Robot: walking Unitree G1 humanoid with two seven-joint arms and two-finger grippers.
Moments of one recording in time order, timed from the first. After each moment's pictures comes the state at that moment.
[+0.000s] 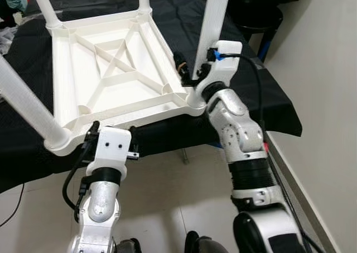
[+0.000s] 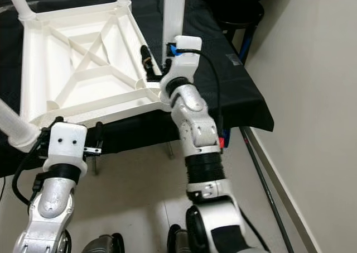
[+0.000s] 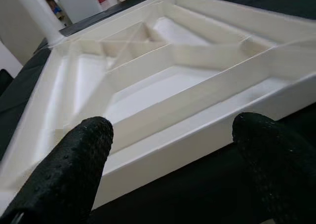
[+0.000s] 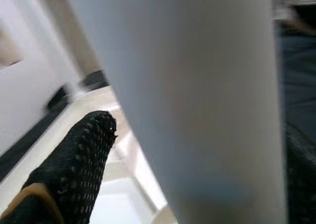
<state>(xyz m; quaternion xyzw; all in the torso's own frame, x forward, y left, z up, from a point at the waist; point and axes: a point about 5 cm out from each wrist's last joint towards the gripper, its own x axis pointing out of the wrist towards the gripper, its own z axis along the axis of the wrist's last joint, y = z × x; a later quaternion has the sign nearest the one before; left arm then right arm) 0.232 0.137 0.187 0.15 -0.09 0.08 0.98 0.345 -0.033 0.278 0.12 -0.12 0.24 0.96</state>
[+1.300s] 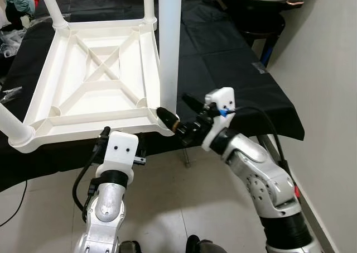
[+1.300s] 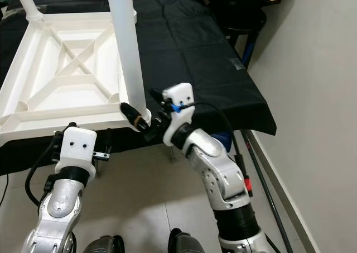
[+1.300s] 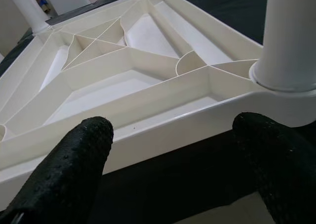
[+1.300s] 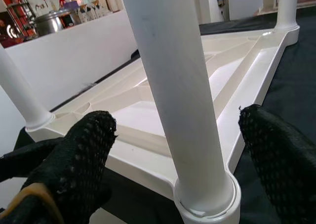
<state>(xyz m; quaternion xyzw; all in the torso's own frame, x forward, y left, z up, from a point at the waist) 0.237 0.123 0.171 0.13 -0.07 0.04 0.99 0.294 -0.089 0.217 0.06 -0.07 0.37 0.92</state>
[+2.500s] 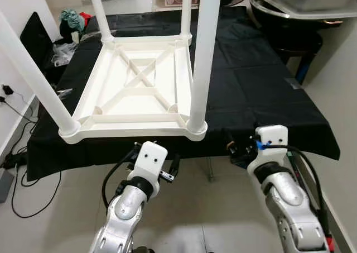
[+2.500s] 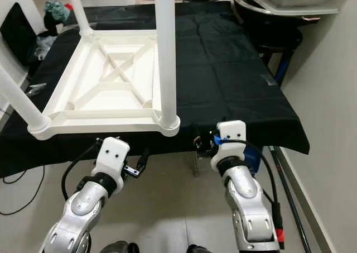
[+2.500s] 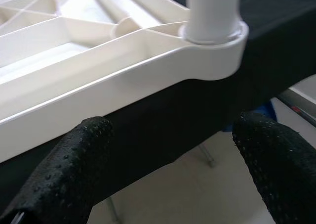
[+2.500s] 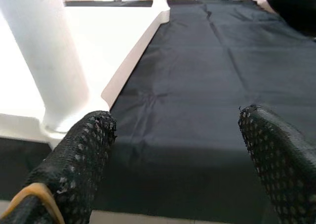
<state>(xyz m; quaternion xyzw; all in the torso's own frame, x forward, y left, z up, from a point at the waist) 0.248 0.084 0.137 0.10 0.01 -0.16 0.98 0.269 -0.169 0.148 -0.03 -0.02 0.07 1.00</state>
